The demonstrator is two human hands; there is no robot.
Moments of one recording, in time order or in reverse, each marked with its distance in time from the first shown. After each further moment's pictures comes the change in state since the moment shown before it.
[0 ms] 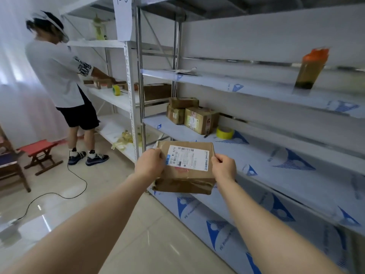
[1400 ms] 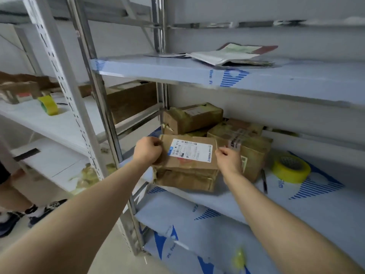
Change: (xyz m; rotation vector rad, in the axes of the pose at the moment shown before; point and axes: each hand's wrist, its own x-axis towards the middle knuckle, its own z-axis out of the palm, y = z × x) left_hand 0.667 -0.161 0.181 -0.231 -0.192 0.061; right_hand 0.493 -0.042 0.391 -0.022 0.227 0.153
